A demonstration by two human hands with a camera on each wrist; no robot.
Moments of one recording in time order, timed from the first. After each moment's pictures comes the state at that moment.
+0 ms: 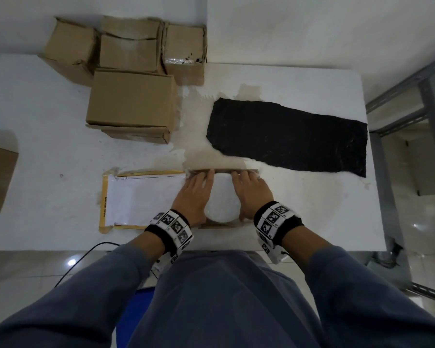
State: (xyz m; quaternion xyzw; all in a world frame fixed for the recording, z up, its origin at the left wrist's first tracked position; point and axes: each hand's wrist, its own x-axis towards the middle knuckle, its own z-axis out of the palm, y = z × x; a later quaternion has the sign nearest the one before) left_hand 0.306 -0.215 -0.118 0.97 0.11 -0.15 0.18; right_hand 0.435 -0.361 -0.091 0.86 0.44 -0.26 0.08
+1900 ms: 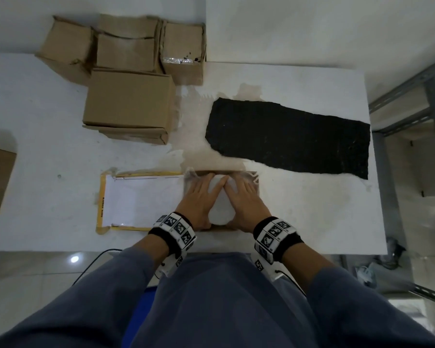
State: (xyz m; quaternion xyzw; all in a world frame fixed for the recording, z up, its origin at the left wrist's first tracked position) left_hand 0.312 -0.227 -0.124 0.96 0.08 -0.16 0.22; right_hand 0.416 -0.373 -0.101 0.85 0.45 -0.27 -0.04
